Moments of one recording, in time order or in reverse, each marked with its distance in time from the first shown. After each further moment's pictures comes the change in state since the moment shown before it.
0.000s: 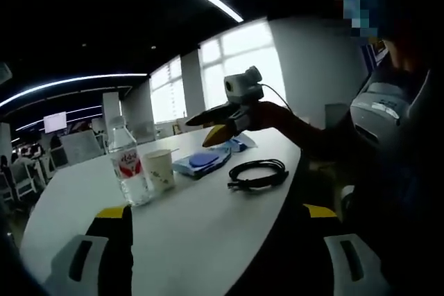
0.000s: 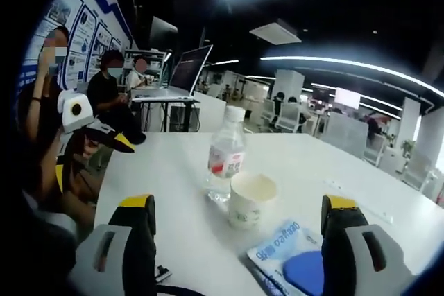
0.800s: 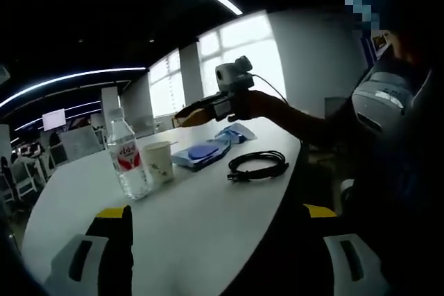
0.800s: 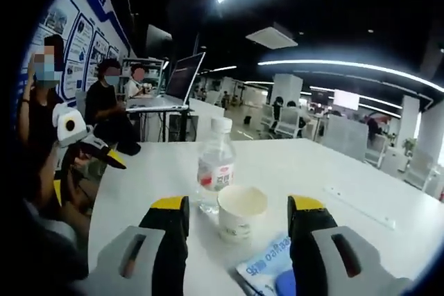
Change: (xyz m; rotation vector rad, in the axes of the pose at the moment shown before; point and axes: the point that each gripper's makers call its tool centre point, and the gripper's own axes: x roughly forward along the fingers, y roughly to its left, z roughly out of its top) left arm 0.000 0.000 -0.008 0.010 0.041 -0.009; right arm 0.011 -0.014 0.017 0.024 -0.056 0.023
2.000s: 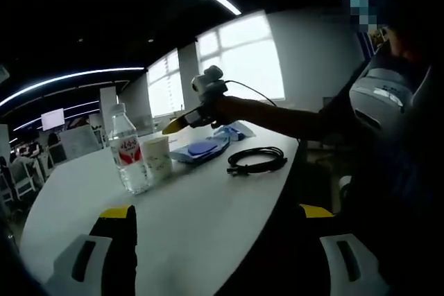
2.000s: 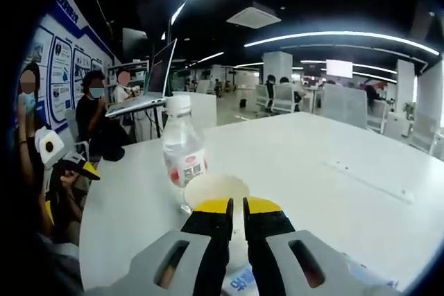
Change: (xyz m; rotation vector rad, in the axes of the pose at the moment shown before) left arm -0.005 0.001 -0.012 0.001 0.005 -0.014; right arm 0.042 -0.039 -0.033 0.154 0.099 -0.013
